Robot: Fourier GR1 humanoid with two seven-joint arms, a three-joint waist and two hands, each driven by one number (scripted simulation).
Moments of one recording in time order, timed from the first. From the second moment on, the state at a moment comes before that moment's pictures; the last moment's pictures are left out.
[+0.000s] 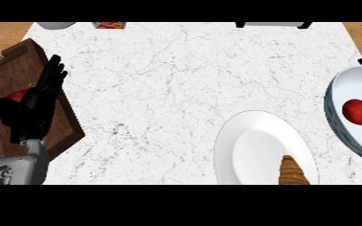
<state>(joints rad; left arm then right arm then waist) -0.16 0.23 0.13 -1.56 -0.05 0.04 0.13 -0.46 -0.81 -0.18 -0.86 0.48 0.35 -0.50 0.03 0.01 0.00</state>
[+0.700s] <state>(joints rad) -0.17 0.23 0.14 -1.56 -0.04 0.03 0.15 -0.62 -0.91 -0.52 -0.44 0.07 0.68 -0.44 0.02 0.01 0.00</state>
